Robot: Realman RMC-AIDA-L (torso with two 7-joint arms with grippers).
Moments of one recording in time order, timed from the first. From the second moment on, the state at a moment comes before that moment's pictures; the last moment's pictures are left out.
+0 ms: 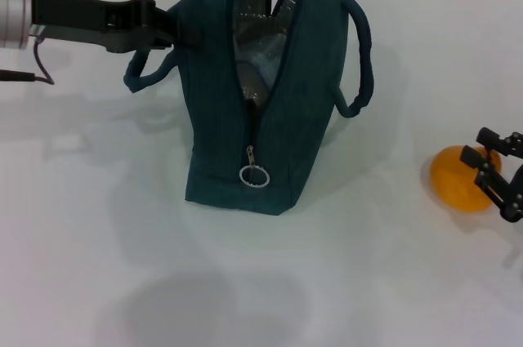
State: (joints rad) left arm -0.66 -1.94 0.76 0.89 2.05 1.63 -2.50; right arm 0.28 2.01 -1.17 -0.31 -1.08 -1.42 0.56
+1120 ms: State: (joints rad) left arm -0.65 -1.94 0.76 0.89 2.05 1.64 -2.50; right arm 0.28 2.01 -1.18 -0.32 -1.07 -1.47 0.63
